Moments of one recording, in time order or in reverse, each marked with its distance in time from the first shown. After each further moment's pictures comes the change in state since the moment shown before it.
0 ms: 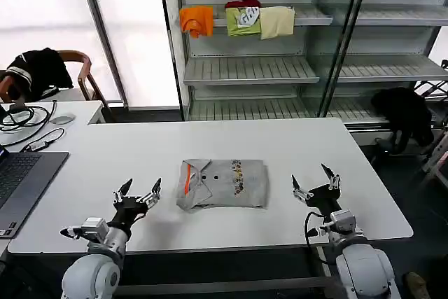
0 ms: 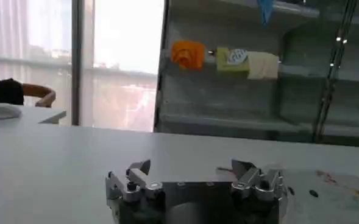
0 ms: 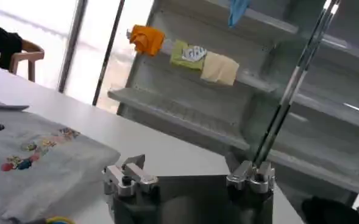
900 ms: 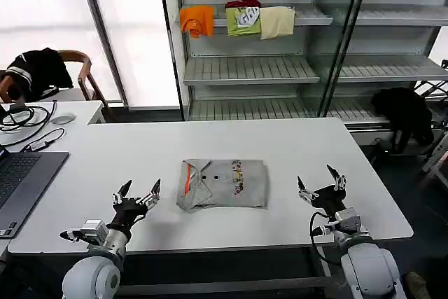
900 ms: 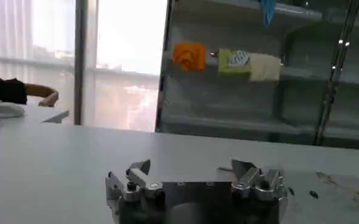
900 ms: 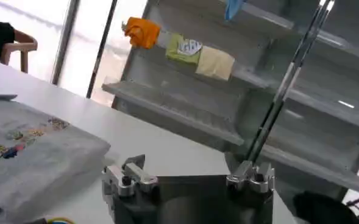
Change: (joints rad) left arm 0.011 -0.007 -0.001 -0.008 -0.001 -0.010 -0.009; right arm 0.000 -0.022 0.022 -0.014 0.009 -0.014 0.001
